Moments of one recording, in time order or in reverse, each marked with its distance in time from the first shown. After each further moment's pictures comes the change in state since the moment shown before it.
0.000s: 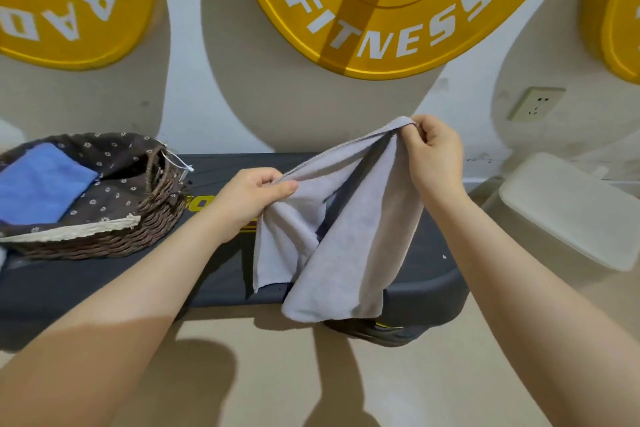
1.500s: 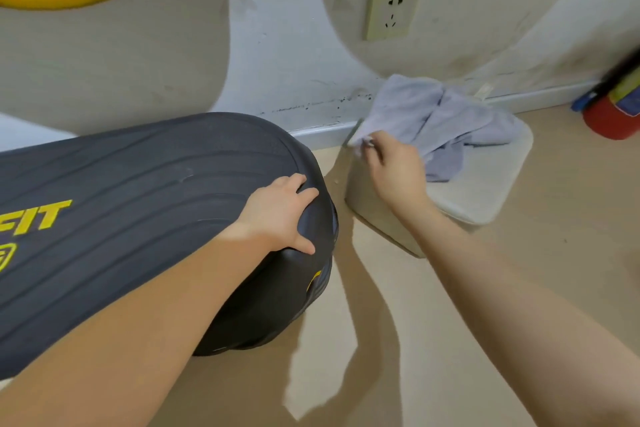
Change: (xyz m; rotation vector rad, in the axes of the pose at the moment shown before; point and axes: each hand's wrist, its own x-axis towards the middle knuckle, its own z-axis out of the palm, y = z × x) left_hand 0.138 0.015 0.357 1.304 -0.485 0.221; right_hand 0.077 0.285 -0.172 -0.438 -0.117 0.103
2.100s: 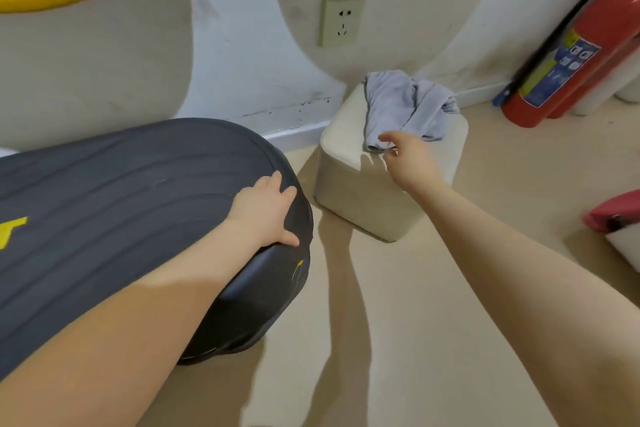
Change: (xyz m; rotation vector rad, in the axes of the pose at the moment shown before) left_hand -0.007 0.007 0.003 0.115 -0.020 0.014; right_hand -0.012 0.033 -0.042 -0.117 -0.025 0.197
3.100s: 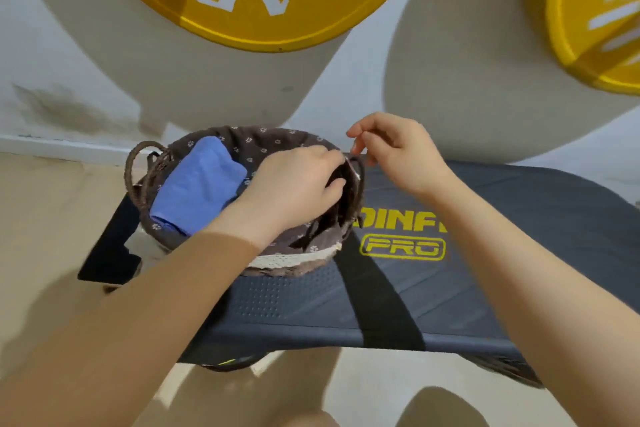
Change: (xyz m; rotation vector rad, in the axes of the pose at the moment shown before) left_hand -0.379 -0.488 0.051 -0.250 0.535 -0.247; right_hand -0.215 -0.615 0.237 0.443 -0.436 -0.635
